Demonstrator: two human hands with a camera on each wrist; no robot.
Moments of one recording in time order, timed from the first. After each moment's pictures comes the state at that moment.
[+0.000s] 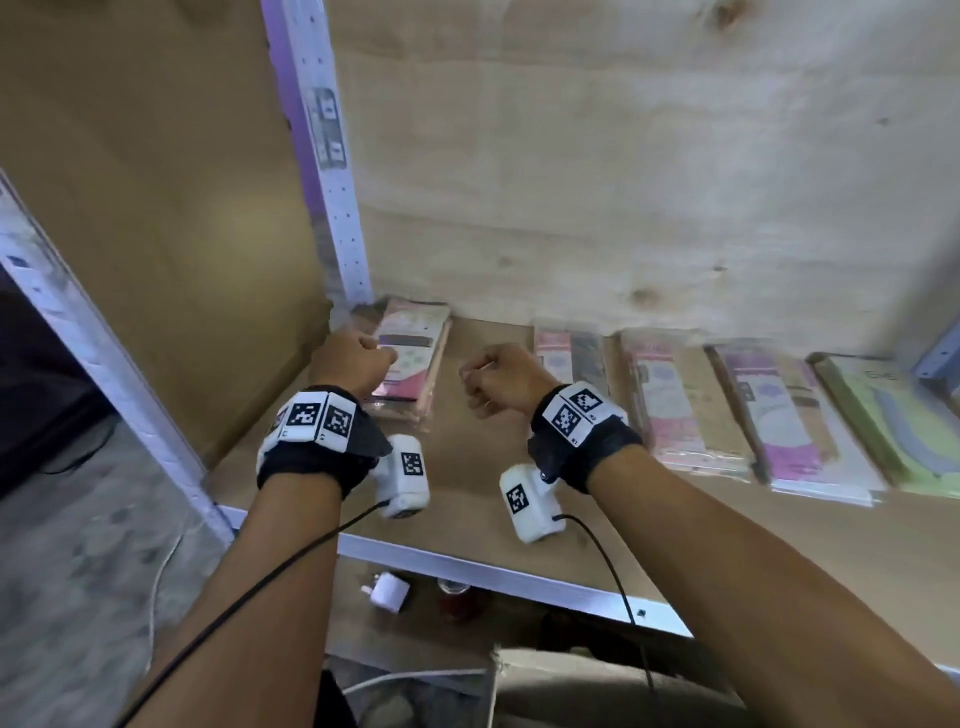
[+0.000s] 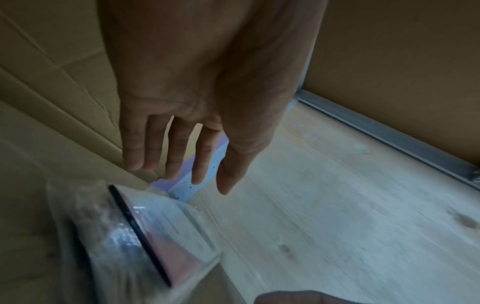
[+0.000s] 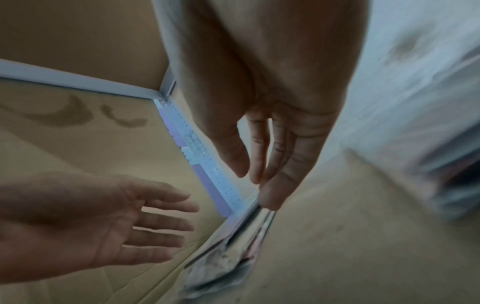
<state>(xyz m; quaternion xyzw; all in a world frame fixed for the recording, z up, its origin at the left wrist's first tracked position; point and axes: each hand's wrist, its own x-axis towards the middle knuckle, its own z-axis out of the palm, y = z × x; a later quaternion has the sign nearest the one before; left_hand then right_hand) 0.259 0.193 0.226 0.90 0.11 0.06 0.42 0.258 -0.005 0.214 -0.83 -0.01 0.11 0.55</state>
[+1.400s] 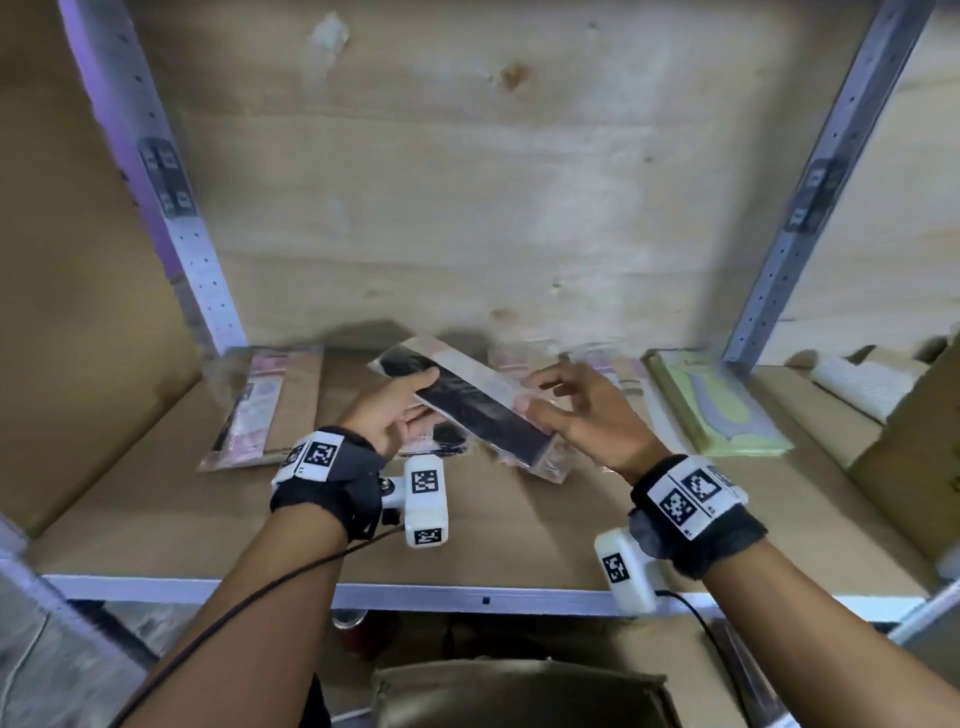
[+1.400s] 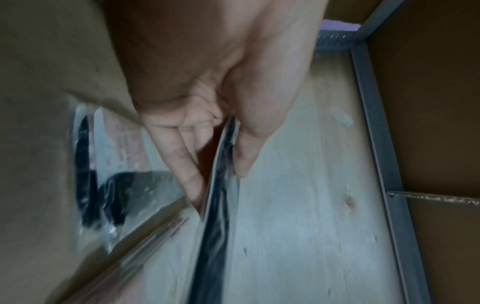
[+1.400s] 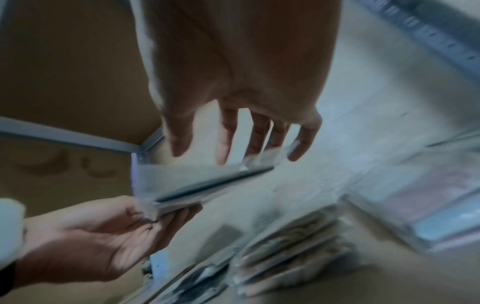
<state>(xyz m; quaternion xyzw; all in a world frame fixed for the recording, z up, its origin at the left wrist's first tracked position) 0.220 0.000 0.226 0.55 0.07 -0.18 0.81 0.132 -0.223 0.236 -0.87 -0.04 -0.12 0.47</state>
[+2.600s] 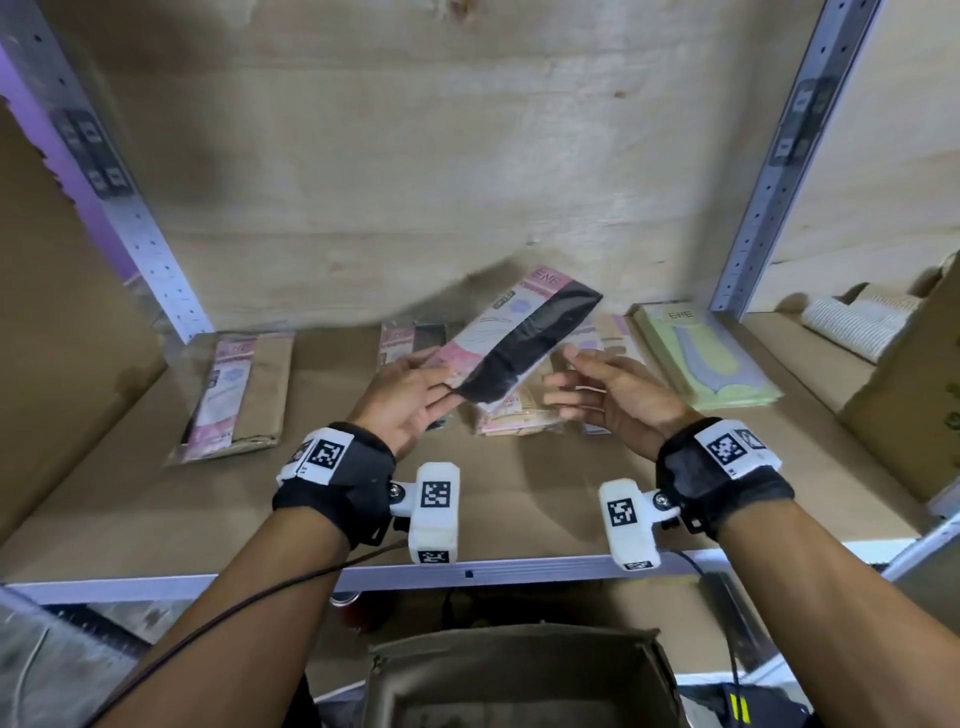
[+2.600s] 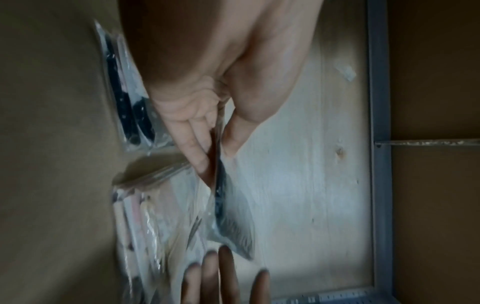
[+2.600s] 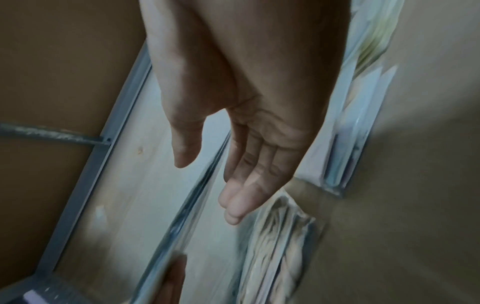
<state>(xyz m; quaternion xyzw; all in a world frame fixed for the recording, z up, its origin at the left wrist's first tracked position) 0.201 -0.037 0.214 0.55 0.00 -0.19 0.81 0.130 -0.277 0.208 -0.60 0.08 0.01 0.80</state>
